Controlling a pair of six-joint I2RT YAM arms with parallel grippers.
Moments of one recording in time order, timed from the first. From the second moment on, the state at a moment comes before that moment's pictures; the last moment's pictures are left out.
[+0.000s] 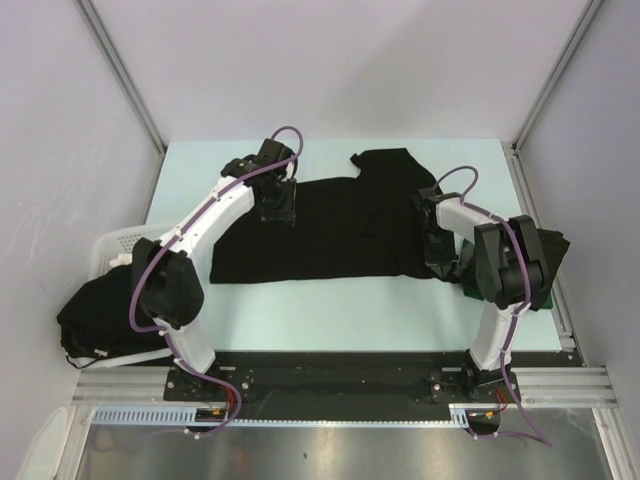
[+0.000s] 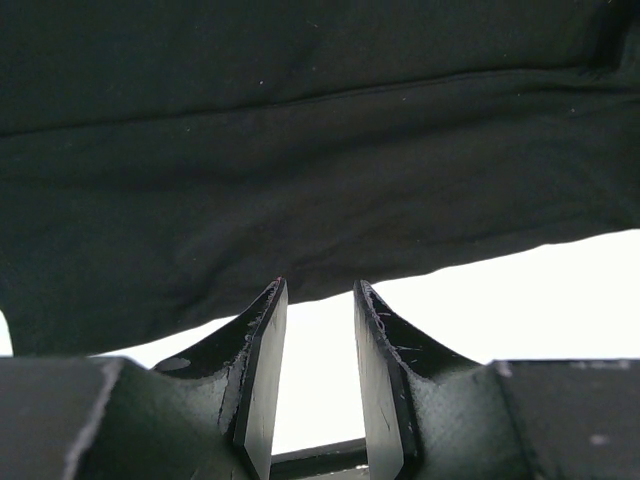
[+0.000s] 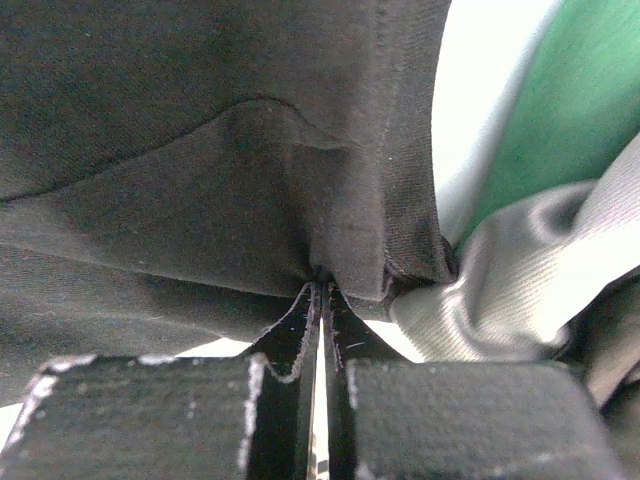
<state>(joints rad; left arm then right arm) -0.45 1.76 1.62 -0.94 -0.03 -0.37 0.25 1.90 1.24 -0.92 0.30 0.32</state>
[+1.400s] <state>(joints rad) -0.45 1.77 1.60 -0.92 -0.02 -0.31 0.25 1.99 1.84 -1.15 0.37 0.34</state>
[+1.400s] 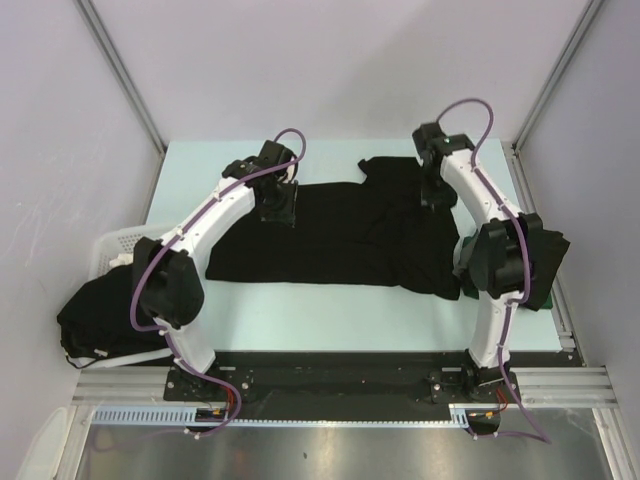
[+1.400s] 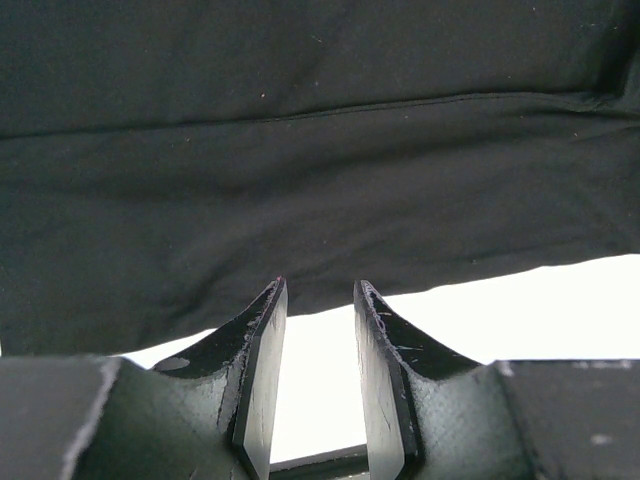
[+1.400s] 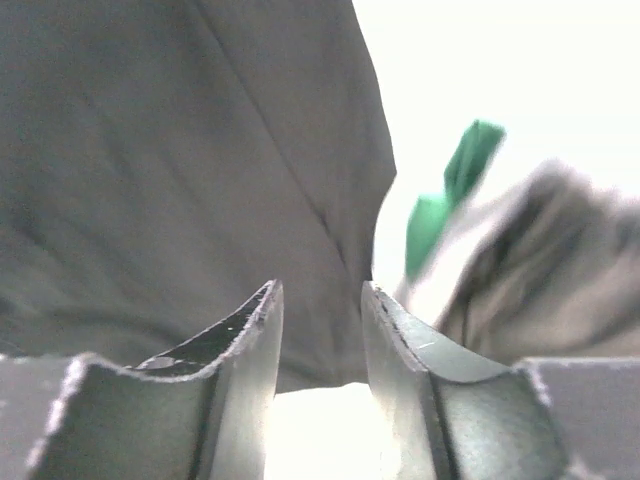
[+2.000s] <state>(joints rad) -0.45 1.76 1.53 -0.93 -0.02 -0.38 0.12 2.51 2.38 -0.89 0.23 0.13</state>
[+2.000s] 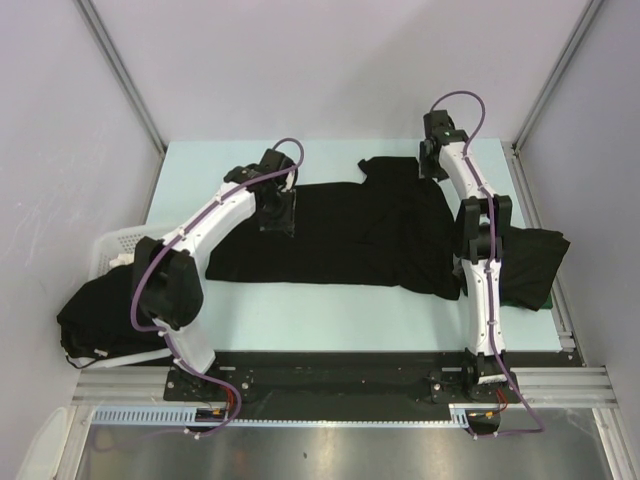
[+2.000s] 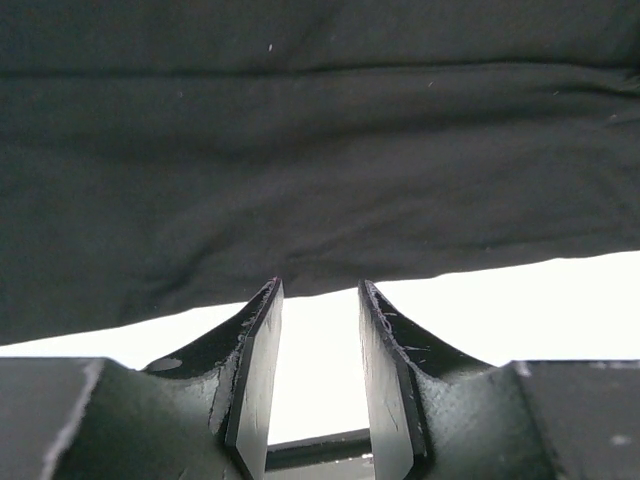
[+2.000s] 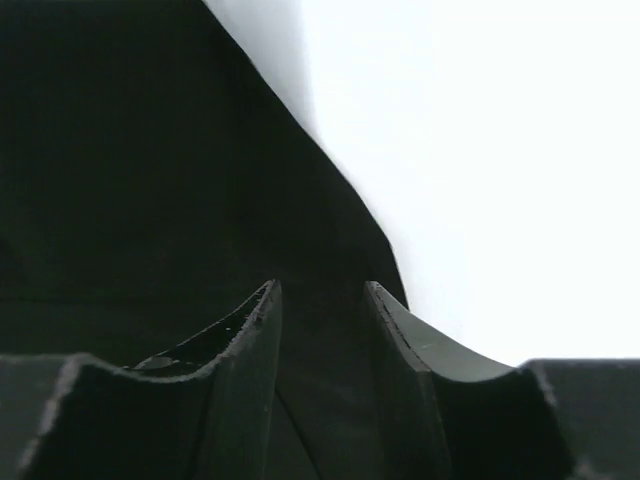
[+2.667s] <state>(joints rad) -0.48 1.76 1.51 -0.97 -0.04 -0.43 0.11 2.65 2.44 -0.53 0.00 0.06</state>
